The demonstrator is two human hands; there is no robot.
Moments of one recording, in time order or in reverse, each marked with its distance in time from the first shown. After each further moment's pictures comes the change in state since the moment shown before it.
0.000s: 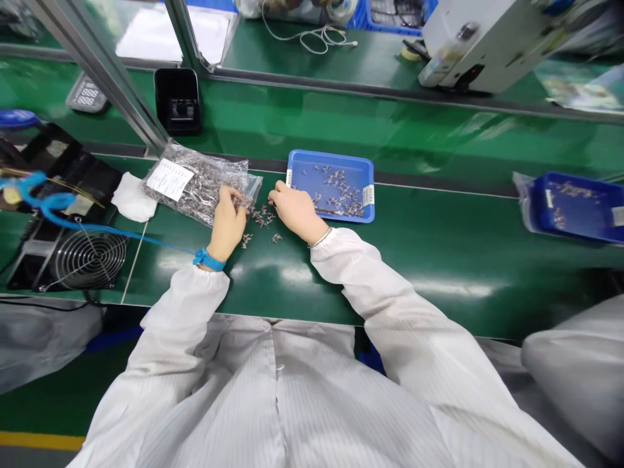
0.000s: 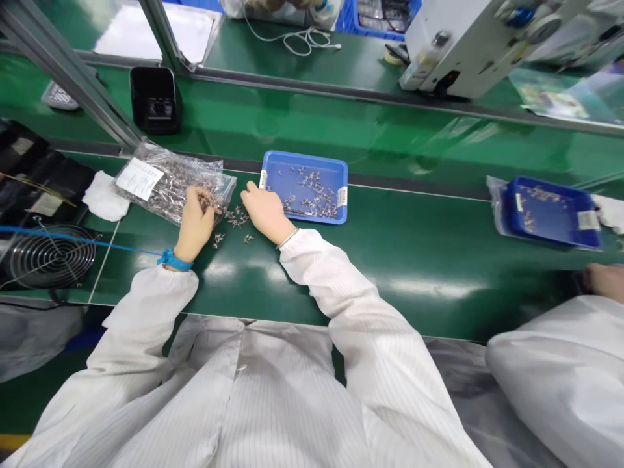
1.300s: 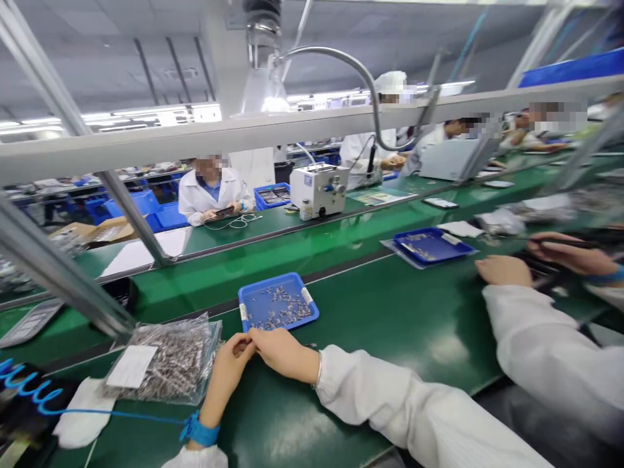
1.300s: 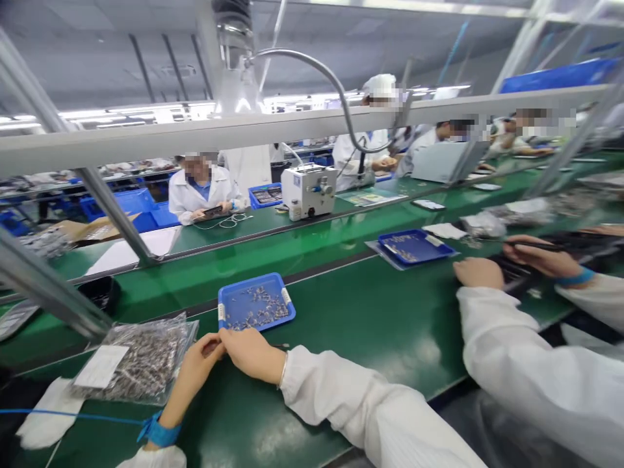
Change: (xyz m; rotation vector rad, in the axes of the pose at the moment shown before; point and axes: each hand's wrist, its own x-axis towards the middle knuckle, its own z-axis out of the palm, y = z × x) left_hand 0.014 0.048 0.022 -0.298 -0.384 0.064; right_hand -0.053 0.010 -0.008 0.234 0.150 -0.089
